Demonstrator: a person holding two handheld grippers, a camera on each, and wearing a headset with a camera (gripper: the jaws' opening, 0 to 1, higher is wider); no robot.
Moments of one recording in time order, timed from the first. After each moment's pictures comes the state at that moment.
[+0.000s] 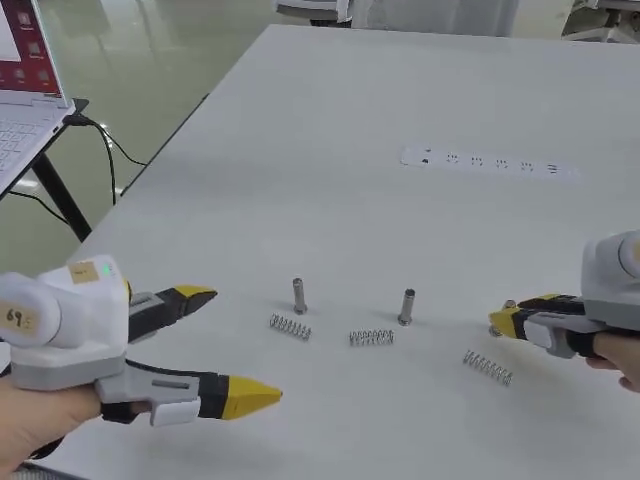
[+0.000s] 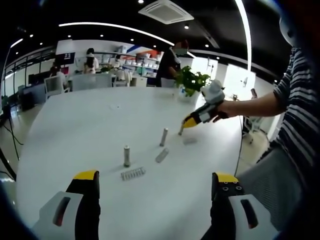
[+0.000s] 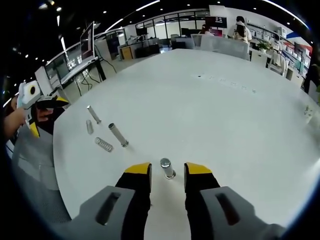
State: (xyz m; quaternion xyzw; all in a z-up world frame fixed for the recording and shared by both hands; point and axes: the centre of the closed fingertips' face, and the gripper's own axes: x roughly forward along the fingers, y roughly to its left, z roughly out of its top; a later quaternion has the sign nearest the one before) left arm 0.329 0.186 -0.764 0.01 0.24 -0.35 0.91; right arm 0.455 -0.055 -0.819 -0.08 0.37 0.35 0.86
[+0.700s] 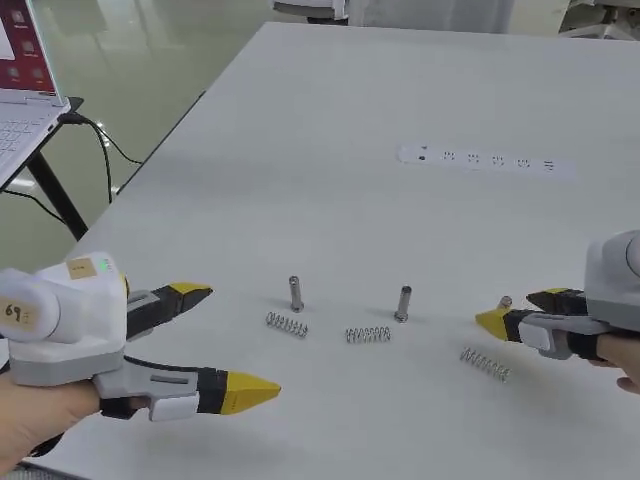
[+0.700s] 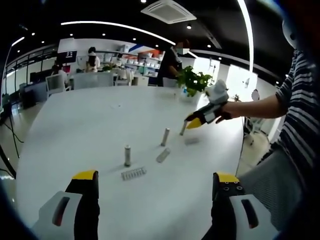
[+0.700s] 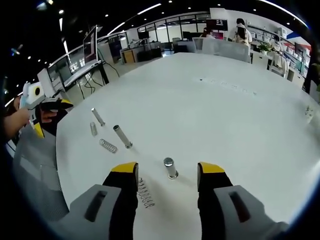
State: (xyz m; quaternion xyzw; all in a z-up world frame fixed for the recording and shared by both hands) left arm 0.331 0.186 -0.766 0.00 0.25 -0.34 0.91; right arm 0.450 -0.054 -0.813 -0.07 0.35 0.36 0.86
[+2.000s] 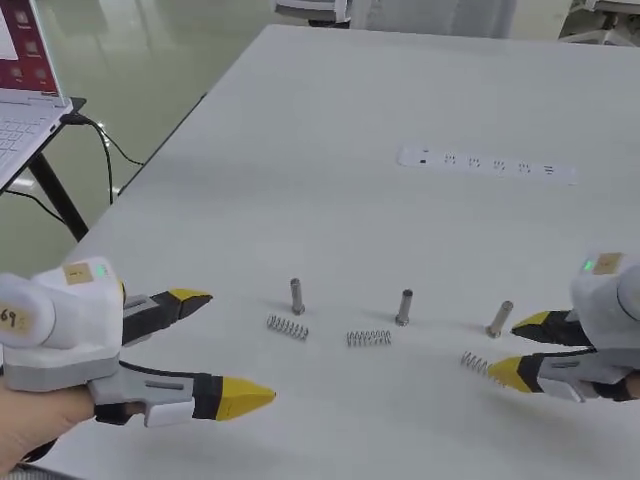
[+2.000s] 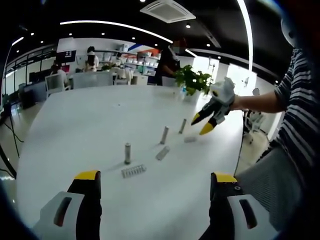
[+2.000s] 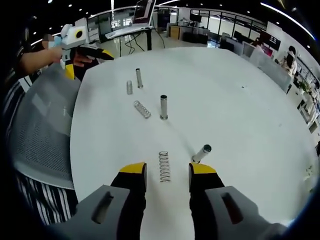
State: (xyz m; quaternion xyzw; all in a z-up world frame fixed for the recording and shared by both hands) left arm 0.325 0.189 -0.767 0.00 0.25 -0.34 0.91; right arm 0.398 -0.049 -0.819 -0.26 0.36 0.50 0.75
